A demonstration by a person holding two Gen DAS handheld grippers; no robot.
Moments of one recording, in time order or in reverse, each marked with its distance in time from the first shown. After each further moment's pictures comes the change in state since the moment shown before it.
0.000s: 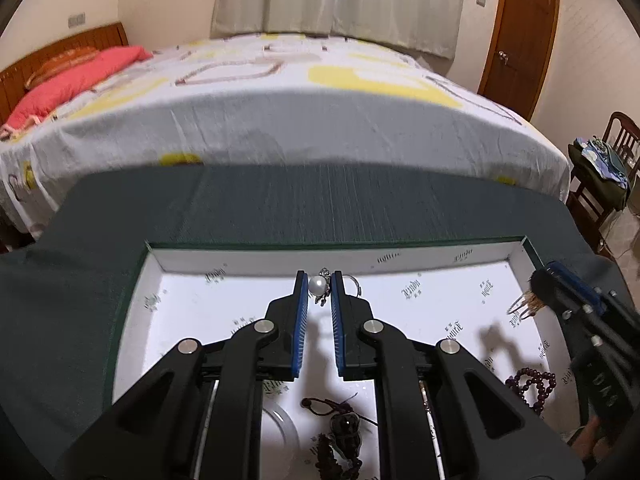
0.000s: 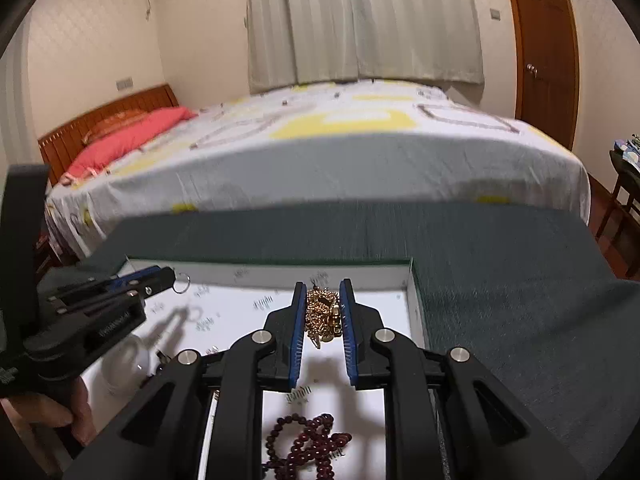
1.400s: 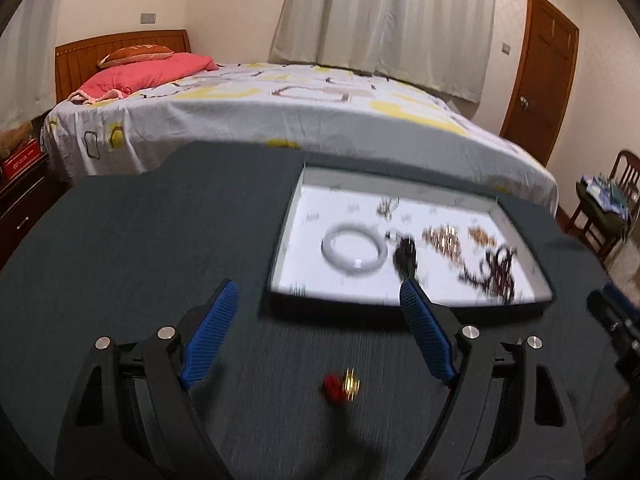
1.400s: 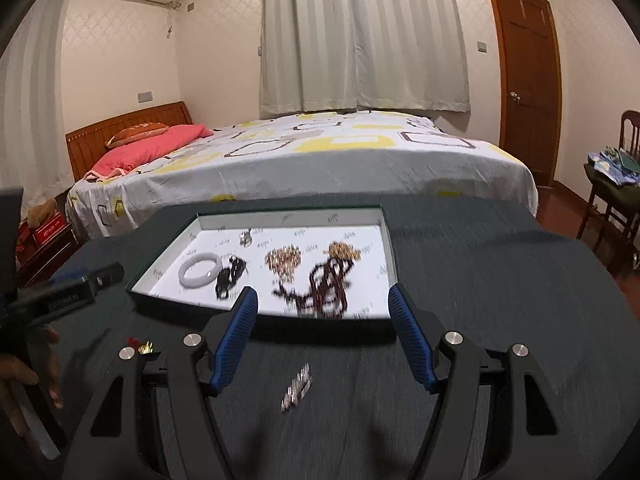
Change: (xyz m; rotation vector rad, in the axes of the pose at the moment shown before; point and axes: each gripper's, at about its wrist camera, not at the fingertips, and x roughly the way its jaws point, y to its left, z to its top) left arm -0.175 0.057 -0.143 -0.105 -0.140 0.101; right arm -0.169 0.019 -0.100 -0.020 -0.133 -0.012
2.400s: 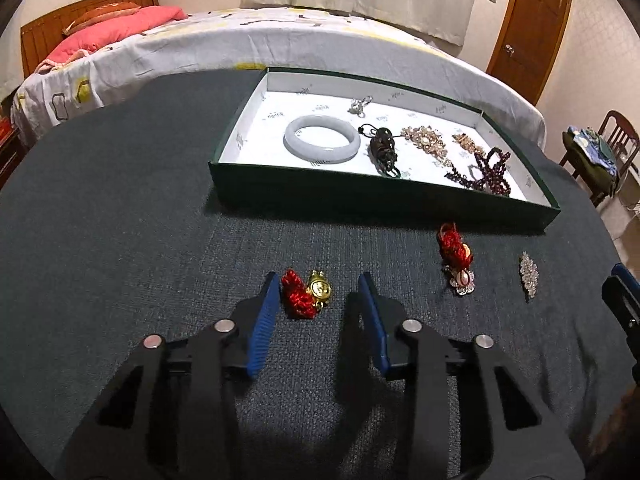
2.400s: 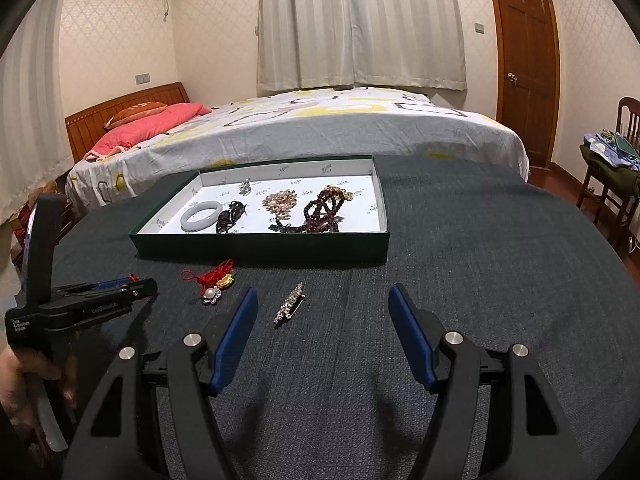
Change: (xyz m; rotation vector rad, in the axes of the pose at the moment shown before) left arm 0.033 -0.012 -0.046 0.035 0.208 -0.087; right arm -0.016 -0.004 -0.043 -0.002 0.074 -0.008
